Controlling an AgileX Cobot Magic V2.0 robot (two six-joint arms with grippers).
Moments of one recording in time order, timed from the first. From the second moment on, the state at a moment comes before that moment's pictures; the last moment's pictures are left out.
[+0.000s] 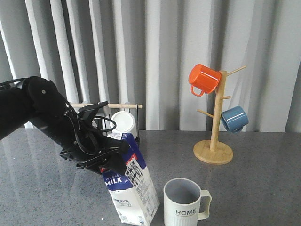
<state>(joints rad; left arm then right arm) -0.29 1.90 -1.89 -0.46 1.23 0.13 0.34 0.31 -0.38 -0.03 0.69 -0.08</state>
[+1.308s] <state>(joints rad) -0.30 1.91 -1.89 -0.50 1.24 0.13 0.34 0.31 -0.38 -0.03 0.69 -0.08</state>
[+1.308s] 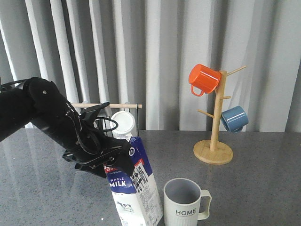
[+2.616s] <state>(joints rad) -0.30 1.64 -2.14 -0.30 1.27 0.09 0.34 0.31 -0.38 -0.03 0.69 -0.08</state>
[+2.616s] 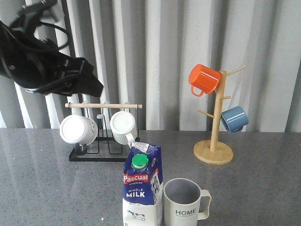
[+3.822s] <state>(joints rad) -0.30 0.77 -1.40 -0.09 1.27 -0.01 0.34 0.31 -0.38 -0.04 0.63 0.00</state>
